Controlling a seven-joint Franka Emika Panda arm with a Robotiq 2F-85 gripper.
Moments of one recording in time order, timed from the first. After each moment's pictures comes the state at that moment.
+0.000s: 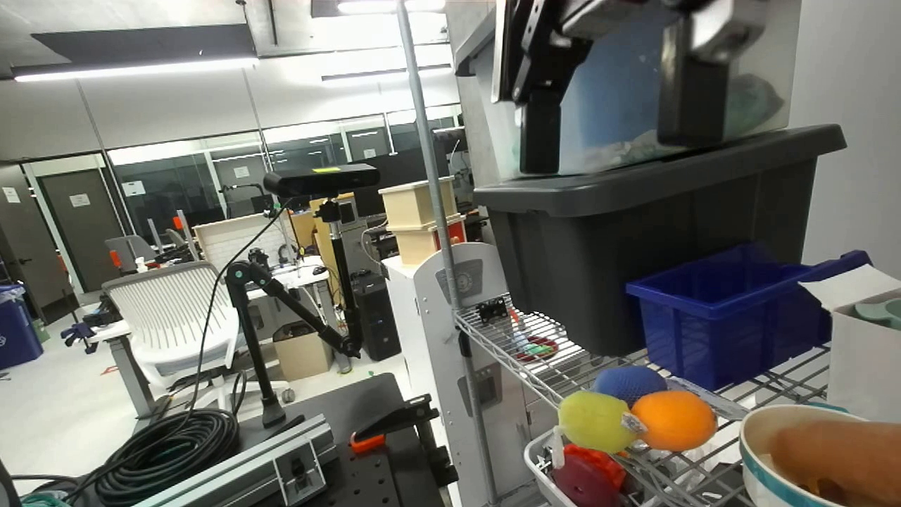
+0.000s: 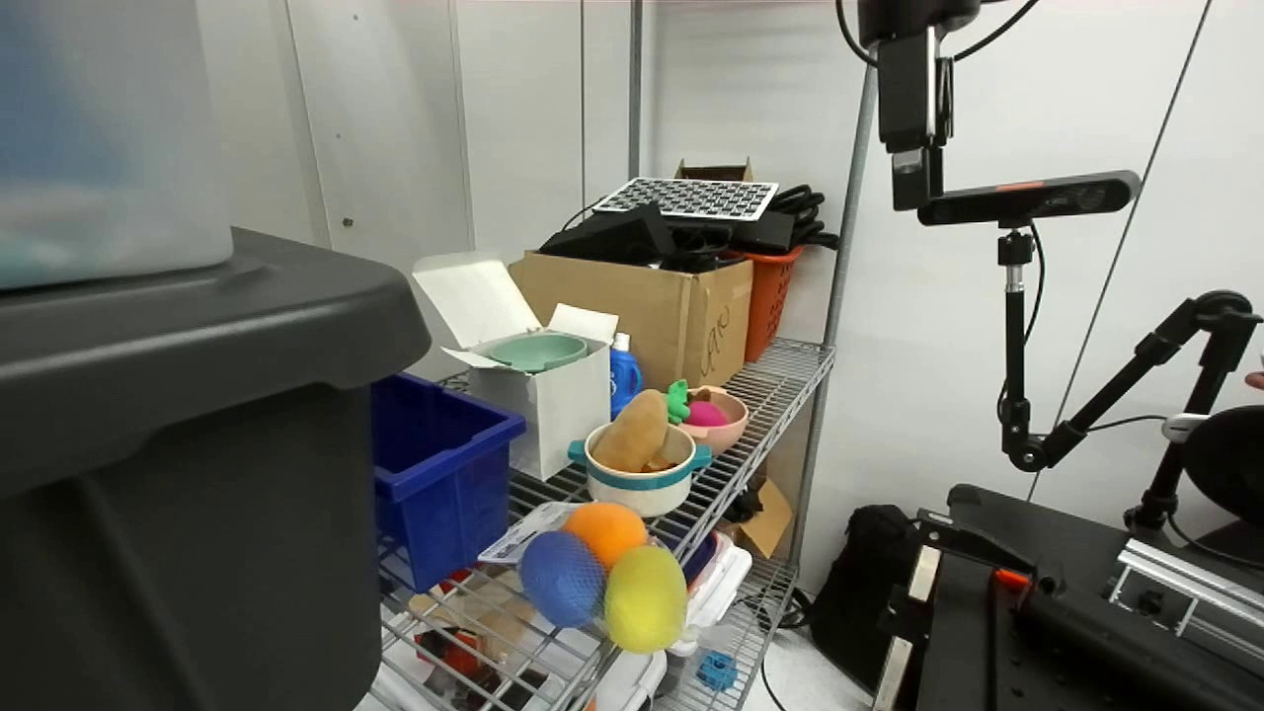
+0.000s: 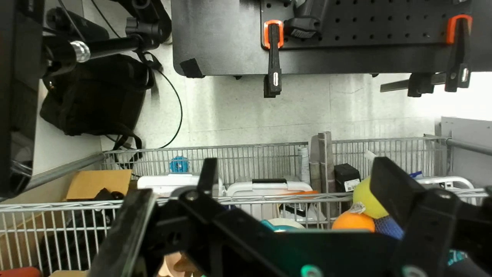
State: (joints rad) arm -0.08 -0.15 -0.14 -2.27 -0.15 1.93 -0.19
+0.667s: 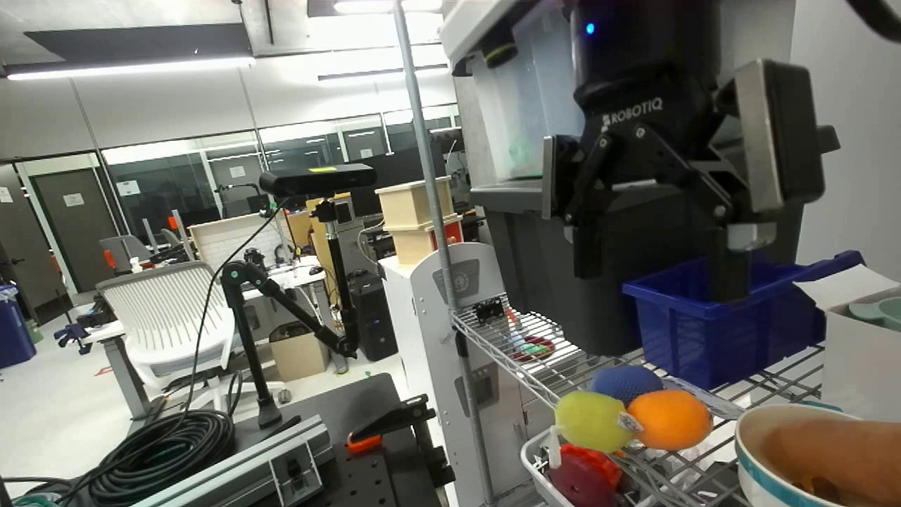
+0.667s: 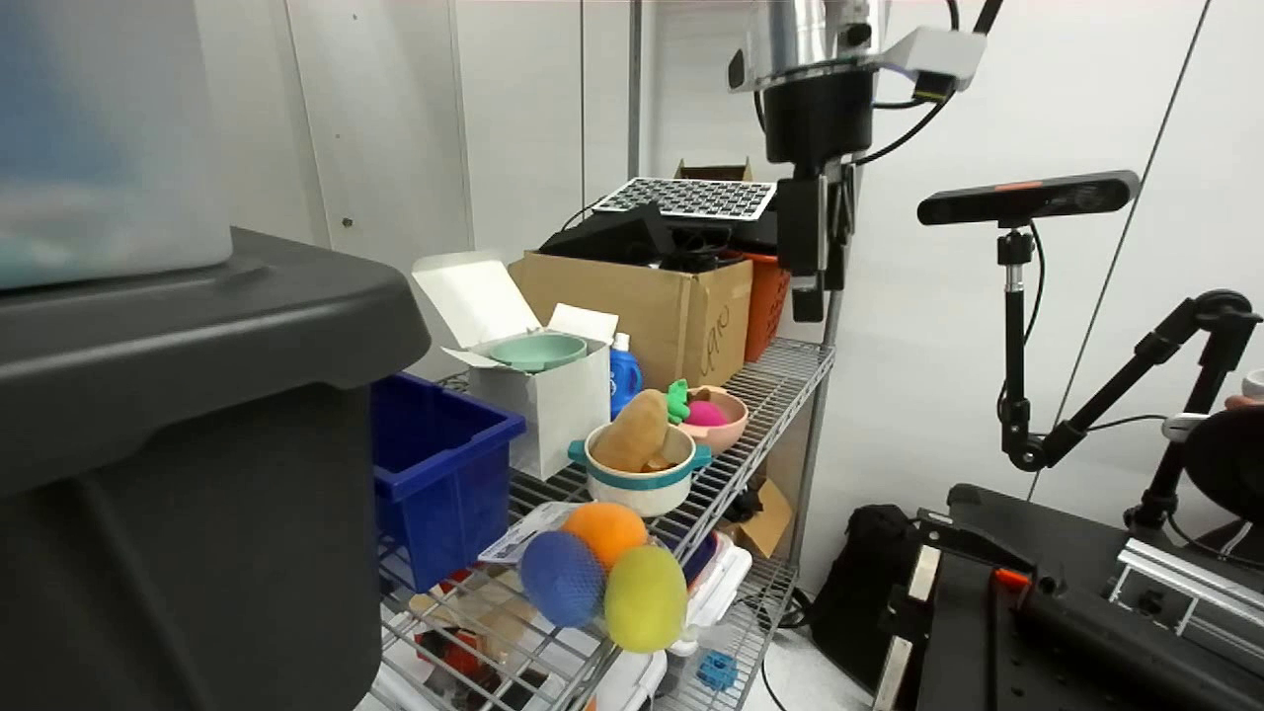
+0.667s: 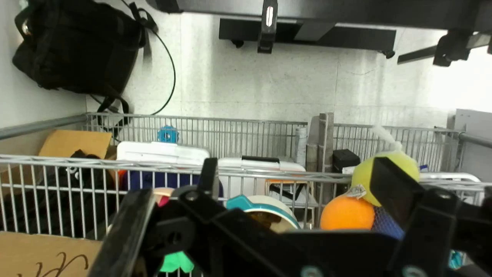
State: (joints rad) arm -0.06 0.04 -0.08 -2.28 -0.15 2.19 -0.18
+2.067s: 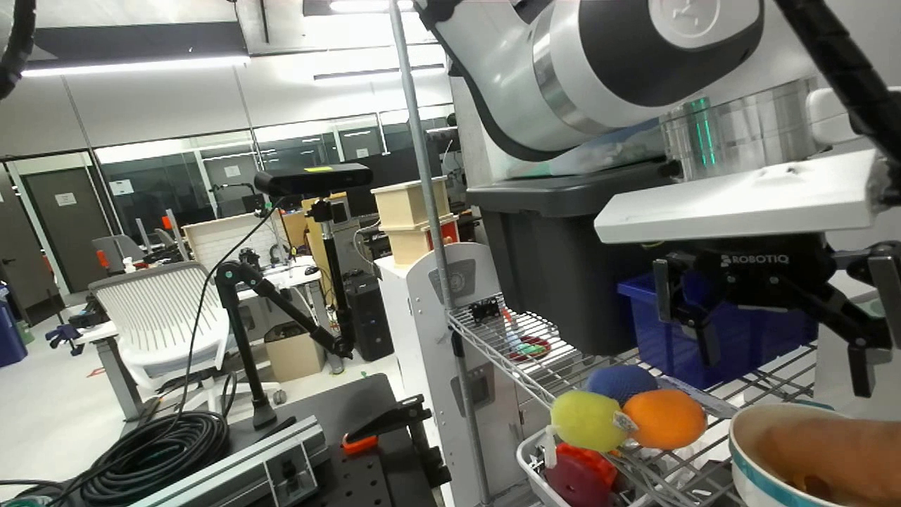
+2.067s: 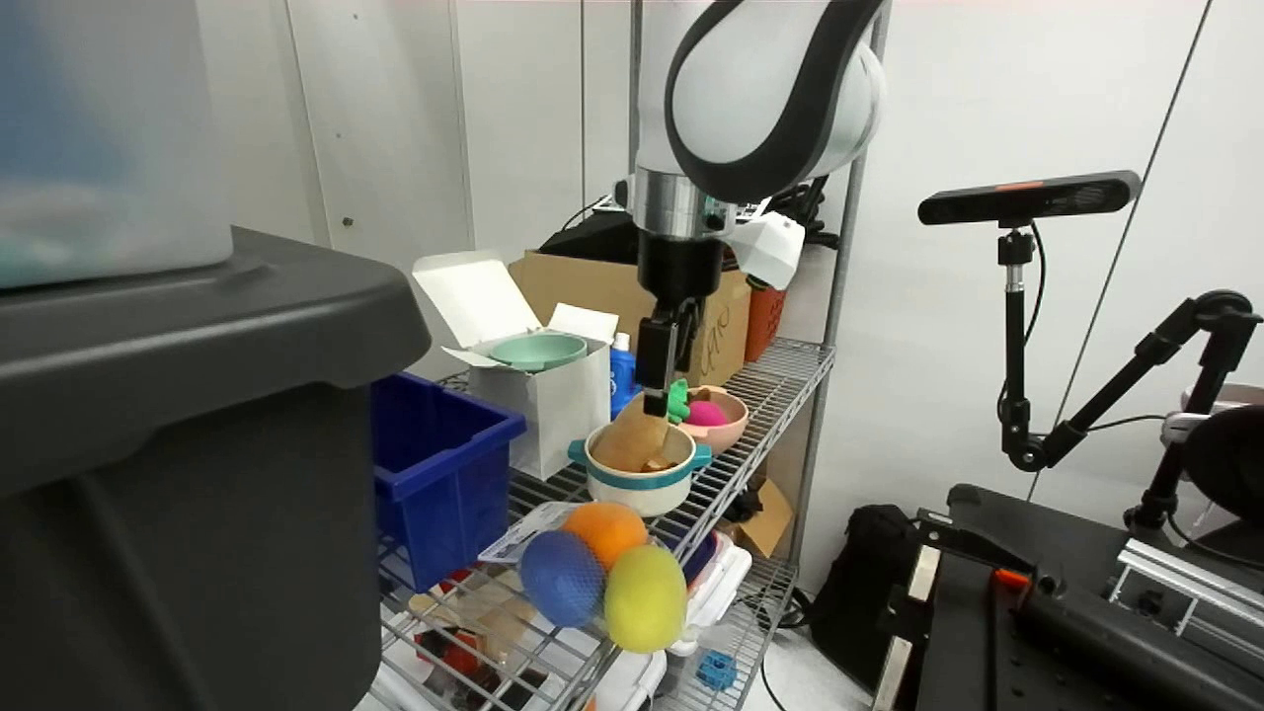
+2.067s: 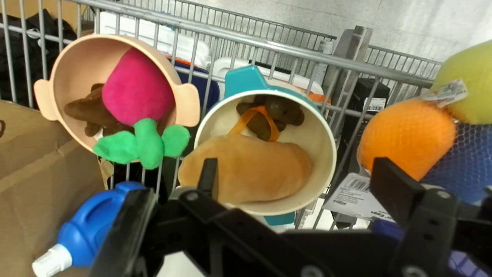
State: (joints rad) arm -0.07 0.47 -0.05 -2.07 -0.16 2.64 -0.30
